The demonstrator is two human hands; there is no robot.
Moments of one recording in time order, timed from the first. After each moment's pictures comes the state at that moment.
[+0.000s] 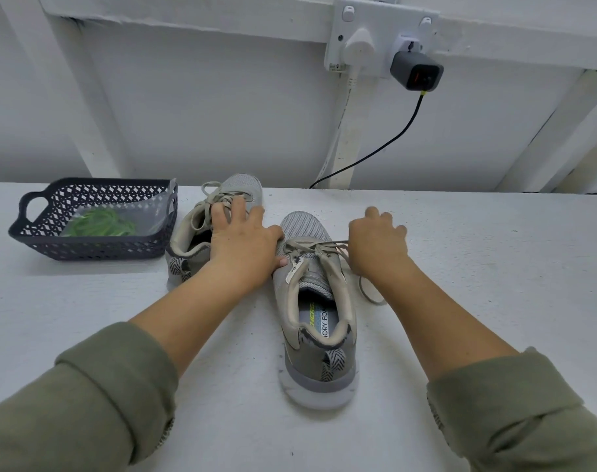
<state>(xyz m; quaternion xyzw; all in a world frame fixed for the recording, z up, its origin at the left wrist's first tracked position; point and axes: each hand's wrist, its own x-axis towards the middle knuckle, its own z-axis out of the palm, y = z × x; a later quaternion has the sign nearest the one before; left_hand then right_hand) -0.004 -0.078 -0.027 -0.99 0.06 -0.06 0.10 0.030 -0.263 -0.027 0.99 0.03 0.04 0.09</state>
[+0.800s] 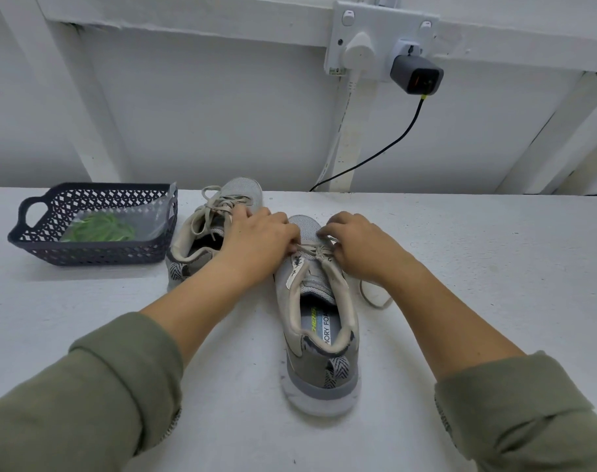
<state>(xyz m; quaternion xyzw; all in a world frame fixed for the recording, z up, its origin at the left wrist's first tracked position) 0.015 -0.083 -0.026 -0.98 0.16 -0.11 0.00 0.038 -0.269 -0.028 0.97 0.22 0.02 -0.06</state>
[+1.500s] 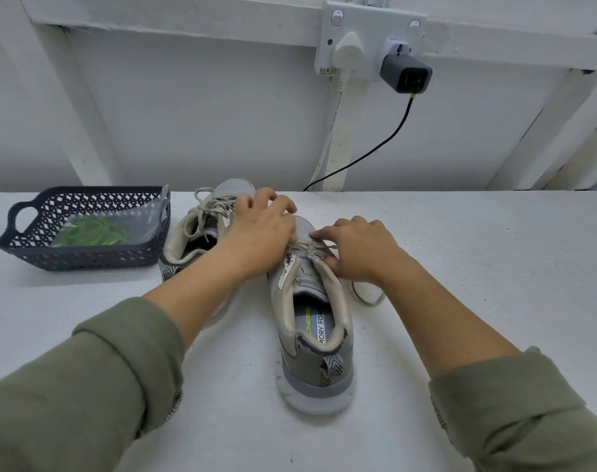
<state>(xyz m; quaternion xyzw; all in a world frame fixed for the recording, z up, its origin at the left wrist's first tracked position) 0.029 -0.087 -0.025 -0.97 0.18 -0.13 0.04 0.032 -0.271 -0.024 0.98 0.19 0.01 0.02</state>
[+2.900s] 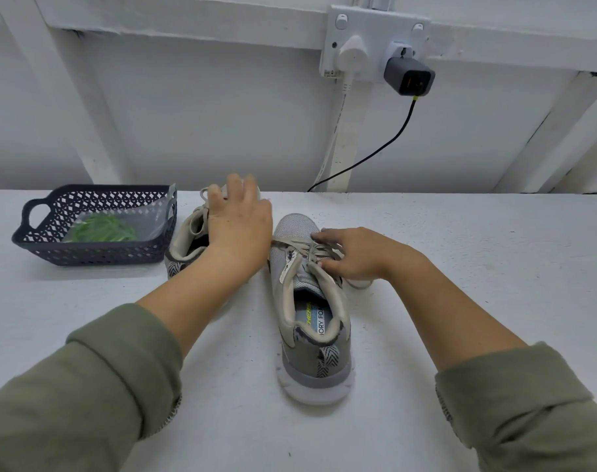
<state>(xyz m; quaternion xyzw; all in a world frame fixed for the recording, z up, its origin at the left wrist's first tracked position) 0.014 -0.081 -0.011 -0.98 0.03 -0.14 0.15 0.034 -0.279 -0.019 0.96 0.21 -0.13 -0.12</state>
